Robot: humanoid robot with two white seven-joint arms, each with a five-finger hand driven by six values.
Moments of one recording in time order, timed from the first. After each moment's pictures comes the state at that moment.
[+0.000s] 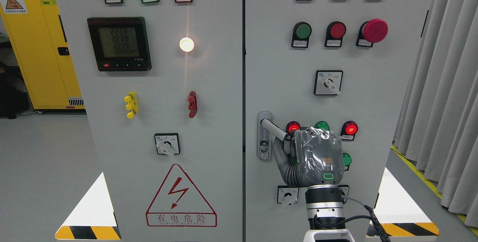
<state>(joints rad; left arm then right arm) -0.04 -0.11 -0.09 -0.04 0.15 -0.05 -0.03 -0.48 0.13 0.23 -1.74 1.43 0.23 -0.10</state>
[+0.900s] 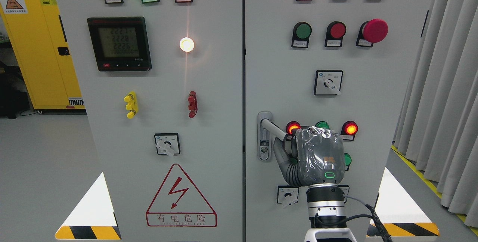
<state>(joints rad) -0.04 -0.11 -0.09 -0.04 0.15 -0.05 -0.03 -0.48 0.13 0.22 -1.75 1.43 0.23 -0.09</state>
